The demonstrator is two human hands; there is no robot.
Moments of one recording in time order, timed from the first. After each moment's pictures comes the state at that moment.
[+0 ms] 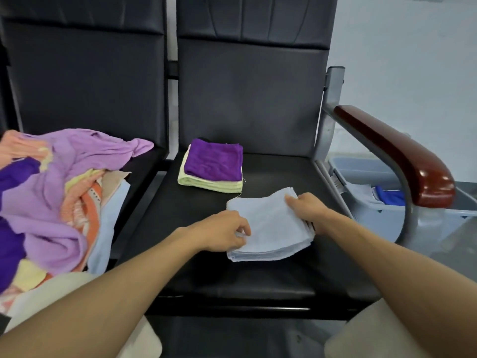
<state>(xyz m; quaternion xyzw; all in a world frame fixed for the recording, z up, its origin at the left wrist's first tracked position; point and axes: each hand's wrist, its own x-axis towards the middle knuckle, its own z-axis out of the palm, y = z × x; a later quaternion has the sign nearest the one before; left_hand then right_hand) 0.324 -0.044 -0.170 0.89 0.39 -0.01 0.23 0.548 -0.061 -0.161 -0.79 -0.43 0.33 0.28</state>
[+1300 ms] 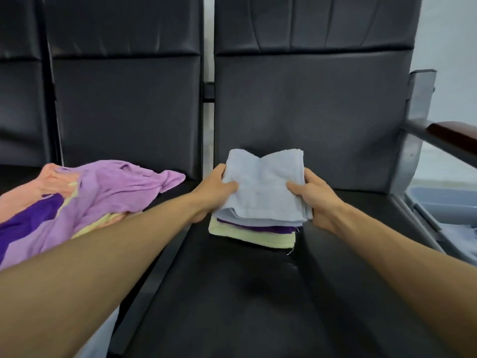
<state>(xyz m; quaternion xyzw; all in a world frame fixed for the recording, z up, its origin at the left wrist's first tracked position) 0.283 0.148 -0.134 0.64 0.54 0.33 0.44 0.494 0.108 -0.139 -0.54 -0.43 0.51 0.52</state>
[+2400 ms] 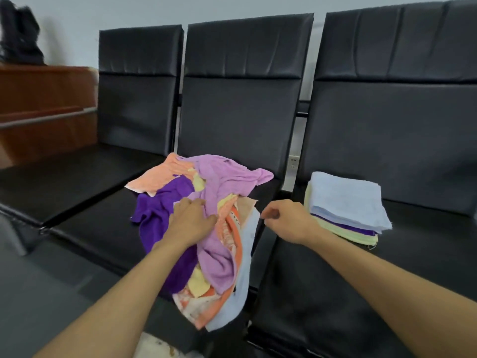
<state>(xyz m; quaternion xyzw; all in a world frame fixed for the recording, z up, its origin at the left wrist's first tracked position) 0.045 -0.002 -0.142 0.60 0.76 0.21 0.10 0.266 0.013 -0.117 -0.55 -0.79 0.20 0.19</state>
